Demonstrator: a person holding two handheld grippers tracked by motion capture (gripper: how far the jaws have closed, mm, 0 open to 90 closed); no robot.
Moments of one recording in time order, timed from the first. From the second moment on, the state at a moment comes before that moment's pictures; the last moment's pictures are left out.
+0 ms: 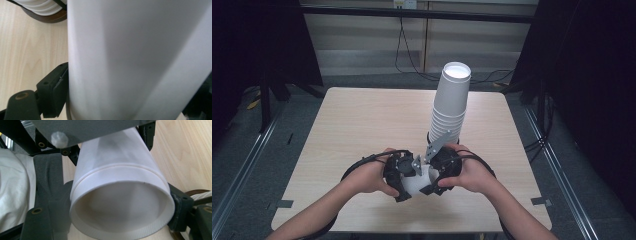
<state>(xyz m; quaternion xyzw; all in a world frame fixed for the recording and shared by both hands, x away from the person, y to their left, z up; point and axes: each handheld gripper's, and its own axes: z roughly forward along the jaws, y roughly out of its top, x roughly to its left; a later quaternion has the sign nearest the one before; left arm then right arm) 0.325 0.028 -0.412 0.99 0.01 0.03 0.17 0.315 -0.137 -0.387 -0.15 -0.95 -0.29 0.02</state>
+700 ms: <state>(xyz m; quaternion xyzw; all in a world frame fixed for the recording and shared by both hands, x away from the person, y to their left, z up) 0.330 0.043 -0.408 0.97 -0.03 0.04 0.23 0.316 -0.146 -0.387 -0.17 -0.94 -0.31 0.02</state>
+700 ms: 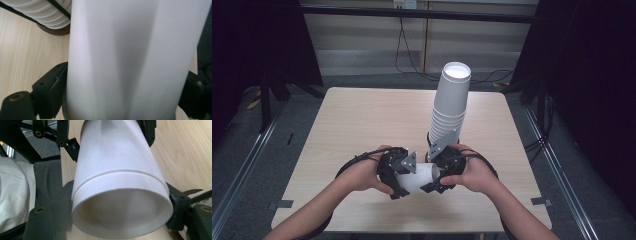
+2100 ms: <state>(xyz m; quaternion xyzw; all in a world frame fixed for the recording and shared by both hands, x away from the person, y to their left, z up) 0.327 0.038 -0.402 0.97 -0.03 0.03 0.24 0.317 -0.143 -0.387 -0.16 -0.94 -0.31 0.02</state>
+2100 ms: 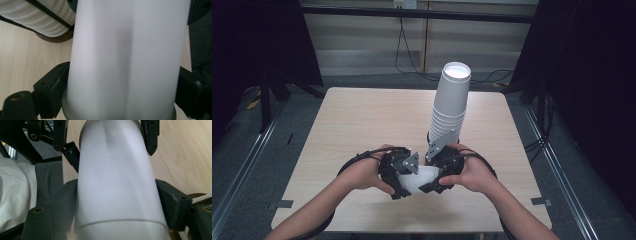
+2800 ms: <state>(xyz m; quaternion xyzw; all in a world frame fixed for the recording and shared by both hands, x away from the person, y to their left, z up) 0.341 0.077 -0.389 0.95 0.04 0.00 0.32 0.318 -0.158 -0.387 -0.18 -0.93 -0.32 0.01</state>
